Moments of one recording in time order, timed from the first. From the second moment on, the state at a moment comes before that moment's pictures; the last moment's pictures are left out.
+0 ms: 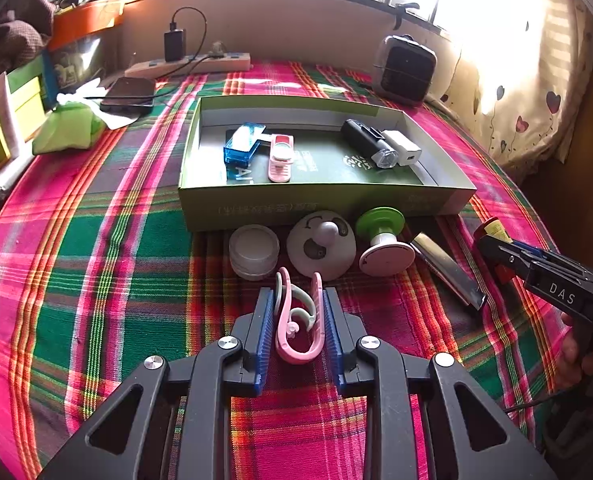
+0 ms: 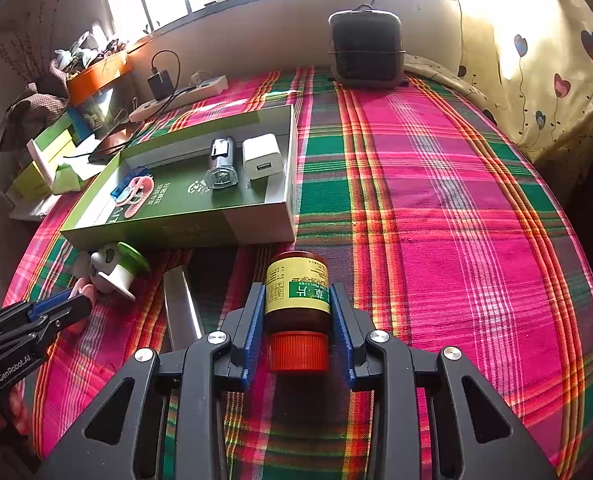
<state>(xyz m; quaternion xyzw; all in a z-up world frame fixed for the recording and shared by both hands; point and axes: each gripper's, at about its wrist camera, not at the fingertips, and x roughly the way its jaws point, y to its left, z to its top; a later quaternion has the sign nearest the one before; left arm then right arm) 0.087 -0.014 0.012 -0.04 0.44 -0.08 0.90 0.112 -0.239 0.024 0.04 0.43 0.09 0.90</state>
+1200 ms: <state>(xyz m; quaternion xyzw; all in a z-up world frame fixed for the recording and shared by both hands) 0.079 -0.015 0.039 -0.05 0.41 -0.10 0.91 0.102 -0.236 0.038 0.03 0.41 0.09 0.91</state>
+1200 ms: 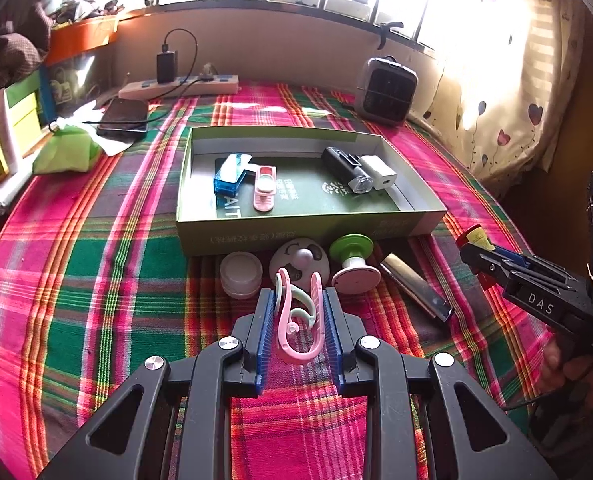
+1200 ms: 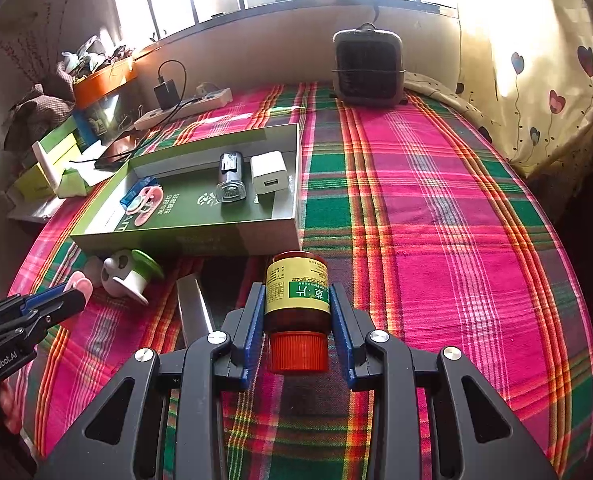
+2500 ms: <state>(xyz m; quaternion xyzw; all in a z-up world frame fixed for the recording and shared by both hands) 0.162 0.013 0.054 -0.05 0.40 -0.09 0.91 0.183 -0.199 0.060 0.01 0.40 0.11 0.91</state>
